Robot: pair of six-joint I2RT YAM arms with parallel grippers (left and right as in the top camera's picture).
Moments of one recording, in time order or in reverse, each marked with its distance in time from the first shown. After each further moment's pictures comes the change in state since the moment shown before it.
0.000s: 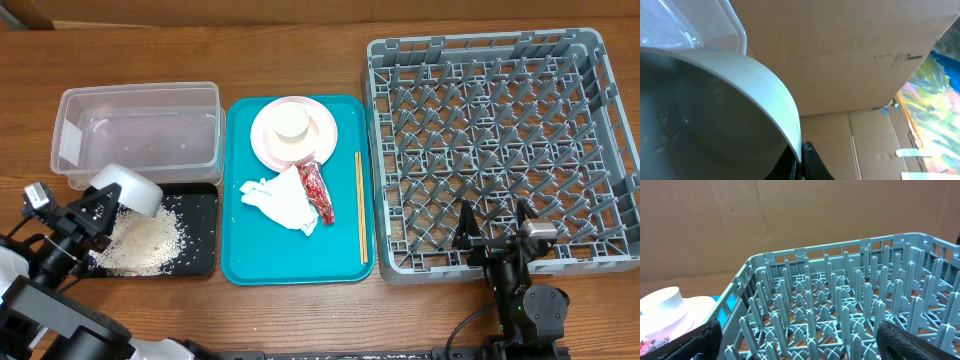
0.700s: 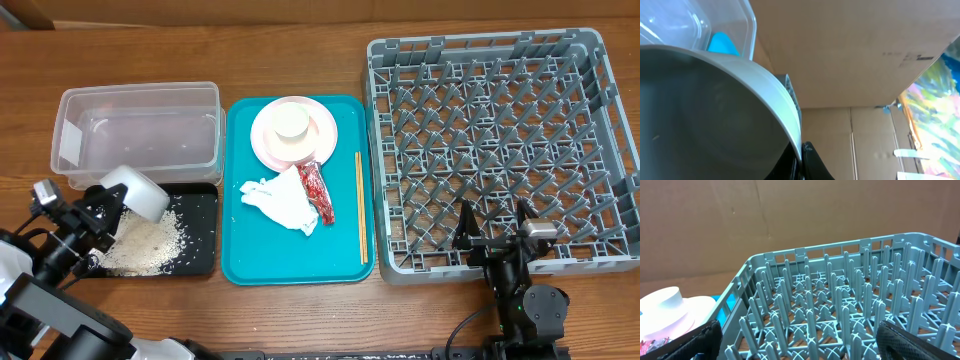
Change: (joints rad) left arm -0.027 0.000 -0.001 0.064 -0.055 -0.124; right arm 0.000 0.000 0.000 0.000 0.000 0.000
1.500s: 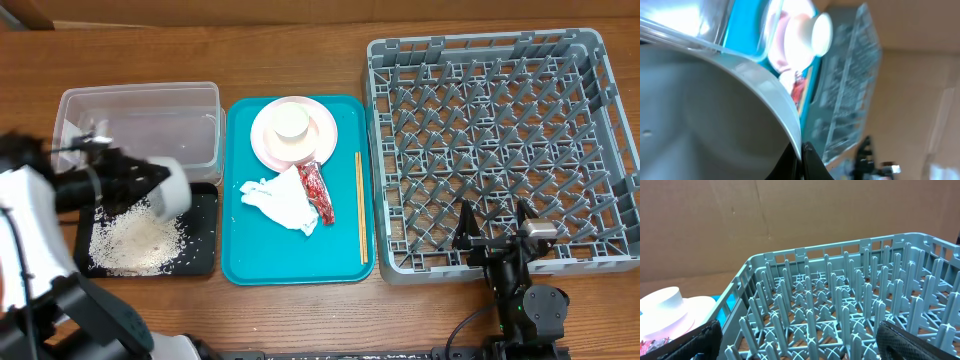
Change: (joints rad) left arm -0.373 -0.032 0.354 -0.085 -0.536 -0.314; right arm 0.000 0.000 0.000 0.000 0.000 0.000
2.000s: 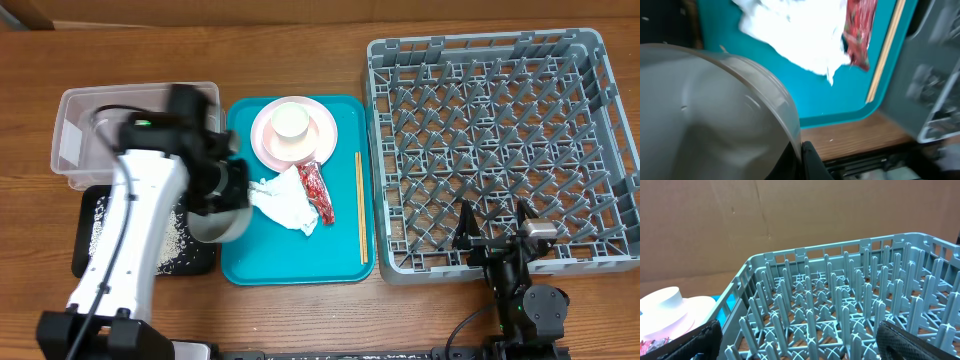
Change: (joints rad) left arm -0.724 -0.092 0.006 0.012 -0.644 -0.385; right arm 0.000 0.000 0.000 0.001 0.000 0.000
